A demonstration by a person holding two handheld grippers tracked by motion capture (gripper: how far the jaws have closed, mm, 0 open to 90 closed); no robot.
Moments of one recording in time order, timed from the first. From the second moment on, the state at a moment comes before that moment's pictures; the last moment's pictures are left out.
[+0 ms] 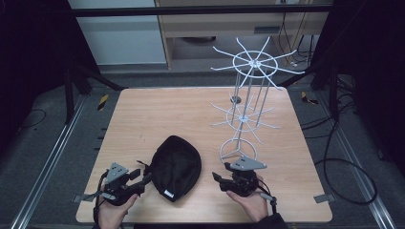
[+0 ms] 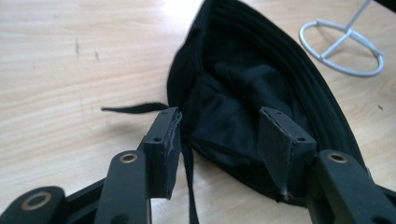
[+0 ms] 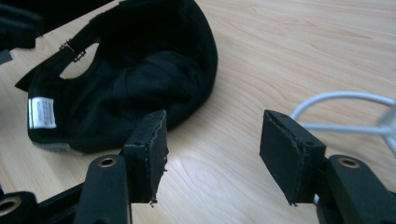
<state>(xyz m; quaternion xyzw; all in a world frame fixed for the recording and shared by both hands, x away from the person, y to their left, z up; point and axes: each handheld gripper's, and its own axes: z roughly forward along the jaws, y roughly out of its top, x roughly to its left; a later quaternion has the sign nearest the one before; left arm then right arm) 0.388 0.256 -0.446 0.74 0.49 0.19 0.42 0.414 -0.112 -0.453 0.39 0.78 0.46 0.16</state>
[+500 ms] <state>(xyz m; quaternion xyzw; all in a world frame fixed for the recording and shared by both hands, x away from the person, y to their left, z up) 0.386 0.238 -0.459 0.75 0.50 0.17 0.40 0.447 -0.063 -0.457 0.40 0.78 0.46 0.16</state>
